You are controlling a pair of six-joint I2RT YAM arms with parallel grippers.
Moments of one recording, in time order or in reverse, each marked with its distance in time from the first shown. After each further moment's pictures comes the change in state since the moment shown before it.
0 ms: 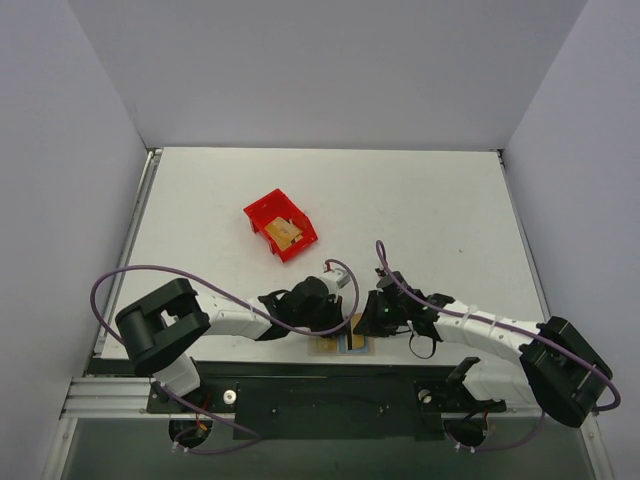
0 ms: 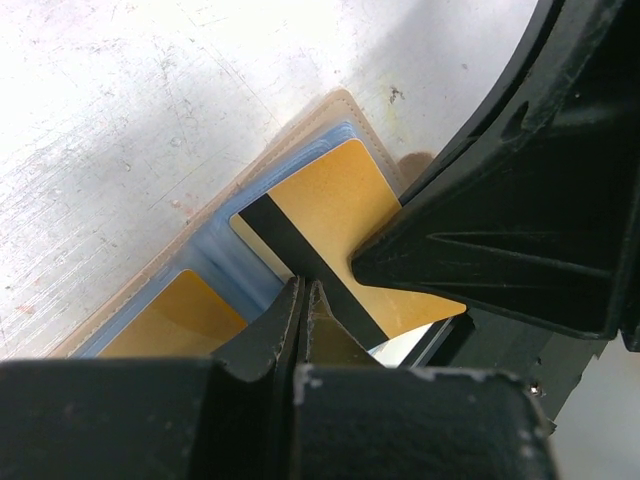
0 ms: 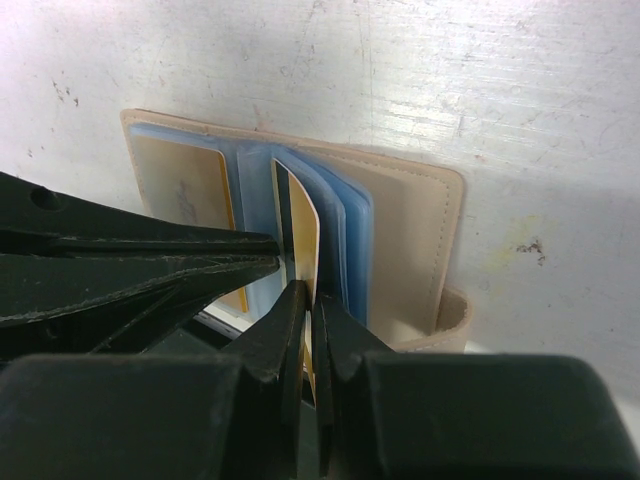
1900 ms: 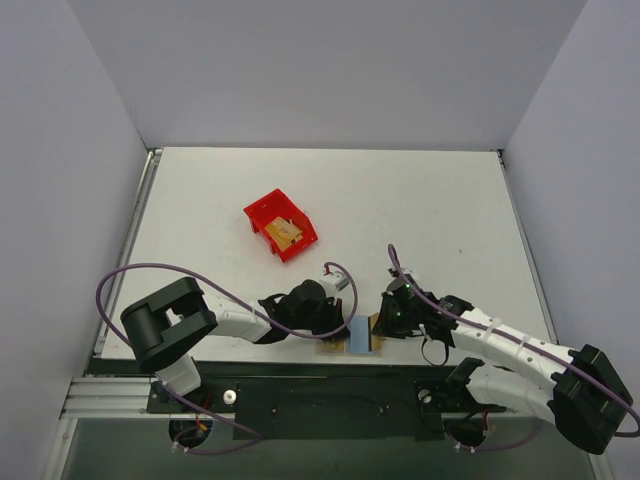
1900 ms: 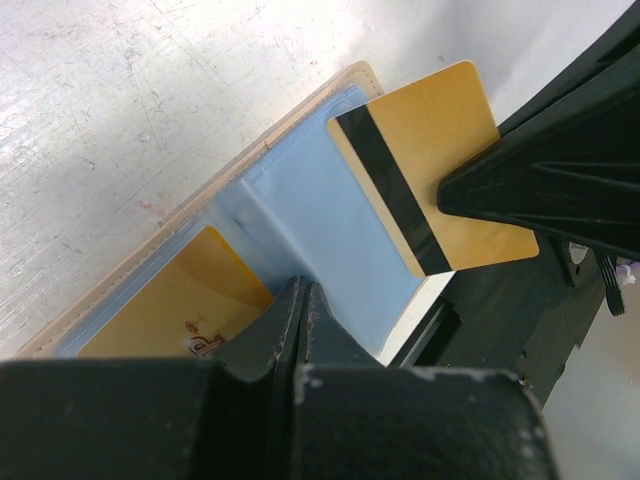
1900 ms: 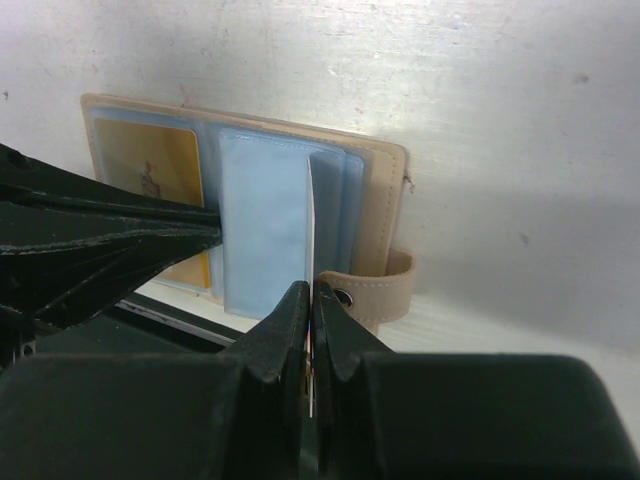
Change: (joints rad) left arm 0.000 0.031 -0.047 0.132 0.049 -0.029; right arm 0.001 -0.200 0.030 -0.283 0.154 -0.082
